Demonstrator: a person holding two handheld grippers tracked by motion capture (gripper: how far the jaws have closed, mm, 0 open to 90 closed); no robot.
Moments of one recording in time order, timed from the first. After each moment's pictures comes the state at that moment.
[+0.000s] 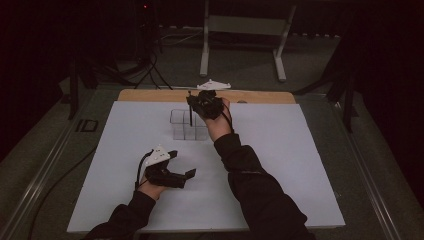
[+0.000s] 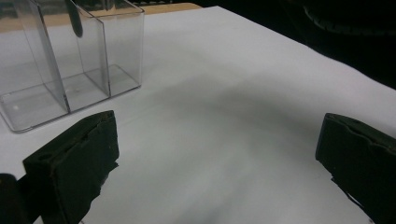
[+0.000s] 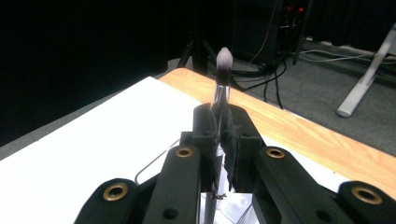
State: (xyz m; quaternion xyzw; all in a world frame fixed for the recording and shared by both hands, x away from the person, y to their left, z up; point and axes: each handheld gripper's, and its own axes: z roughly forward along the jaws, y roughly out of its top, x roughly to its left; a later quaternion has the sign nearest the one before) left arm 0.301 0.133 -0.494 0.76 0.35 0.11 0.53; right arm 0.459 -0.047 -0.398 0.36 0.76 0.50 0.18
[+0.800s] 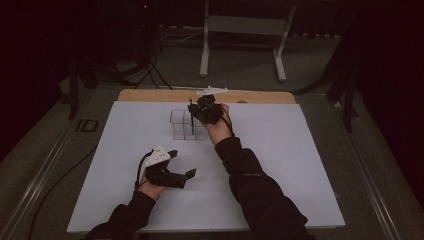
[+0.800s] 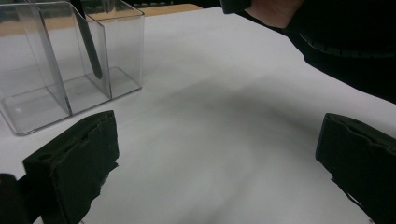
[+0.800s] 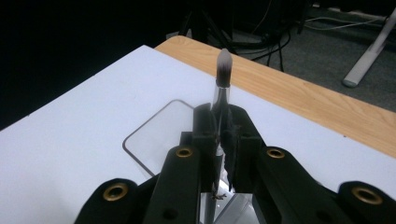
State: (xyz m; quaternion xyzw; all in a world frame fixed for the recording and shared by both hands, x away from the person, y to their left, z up) left arm 0.301 0.133 -0.492 0.77 0.35 0.12 0.53; right arm 0.463 -0.047 -0.422 0.39 0.78 0.46 0.15
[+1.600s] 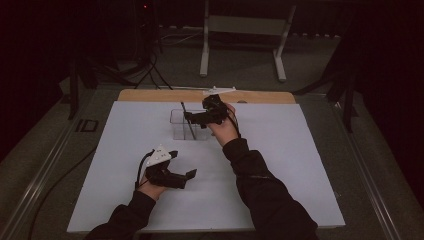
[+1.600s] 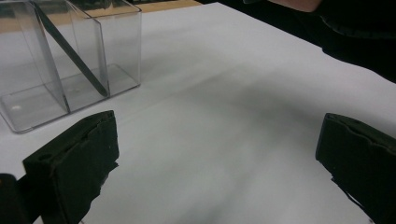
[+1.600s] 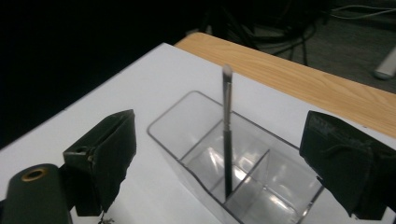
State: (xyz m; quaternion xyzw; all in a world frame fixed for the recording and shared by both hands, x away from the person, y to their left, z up) left arm 0.300 0.131 -0.490 0.77 0.35 0.11 0.52; right arm 0.457 -0.065 -0.415 0.38 0.78 0.49 0.10
